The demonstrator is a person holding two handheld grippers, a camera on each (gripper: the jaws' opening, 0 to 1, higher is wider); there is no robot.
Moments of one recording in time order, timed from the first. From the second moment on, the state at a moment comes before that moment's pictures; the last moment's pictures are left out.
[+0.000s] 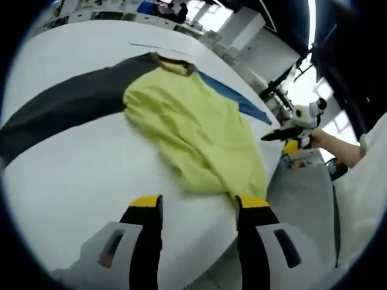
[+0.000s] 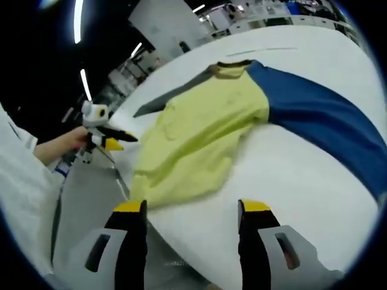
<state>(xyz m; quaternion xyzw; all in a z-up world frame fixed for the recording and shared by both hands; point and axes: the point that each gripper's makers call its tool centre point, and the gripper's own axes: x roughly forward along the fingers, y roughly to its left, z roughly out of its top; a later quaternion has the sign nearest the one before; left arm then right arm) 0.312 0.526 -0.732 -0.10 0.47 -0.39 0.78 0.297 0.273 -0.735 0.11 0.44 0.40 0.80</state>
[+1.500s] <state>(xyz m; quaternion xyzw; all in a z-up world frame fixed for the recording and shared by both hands) 0.323 0.515 -0.746 -0.11 0.48 -0.39 0.78 0.318 0.286 -0.752 0.12 0.45 0.39 0.80</state>
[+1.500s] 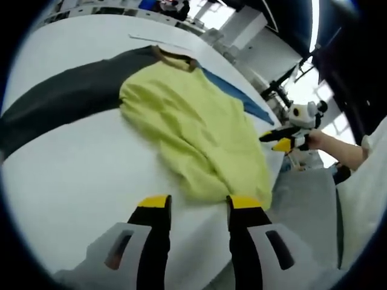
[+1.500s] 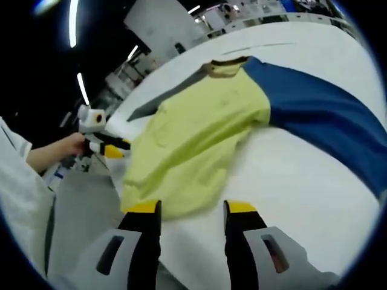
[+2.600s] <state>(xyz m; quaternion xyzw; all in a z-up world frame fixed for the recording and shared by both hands) 0.324 0.508 -0.747 -0.12 0.49 -0.40 0.77 0.327 0.288 -0.761 0.12 0.44 0.37 0.81</state>
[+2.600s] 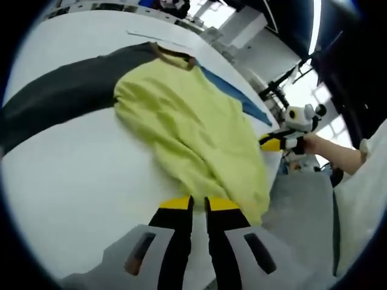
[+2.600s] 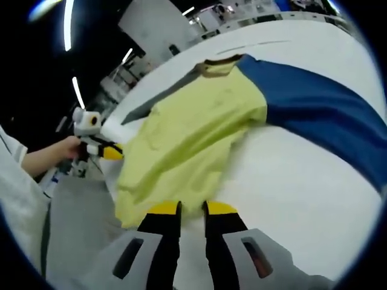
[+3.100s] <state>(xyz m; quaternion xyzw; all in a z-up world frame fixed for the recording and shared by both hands) 0.323 0.513 -0.737 -0.13 0.48 -0.40 0.77 0.329 0.285 -0.756 0.11 0.43 0.36 0.82</state>
